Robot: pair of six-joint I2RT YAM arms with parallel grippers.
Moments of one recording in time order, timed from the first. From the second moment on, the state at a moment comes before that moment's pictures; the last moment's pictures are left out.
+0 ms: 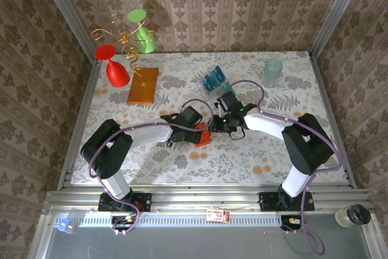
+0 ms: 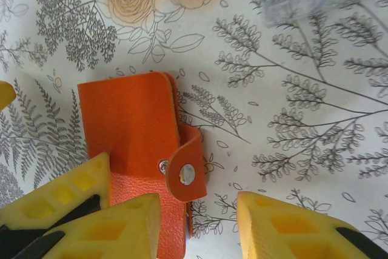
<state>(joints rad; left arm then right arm) -0.86 1.70 0.94 -0.41 -0.26 -0.45 0.56 1.71 1.01 -0.38 -0.24 0.53</state>
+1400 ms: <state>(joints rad) -0.86 1.69 0.92 -0.37 -0.26 -0.45 0.58 1.81 1.10 -0.43 -0.21 0.47</state>
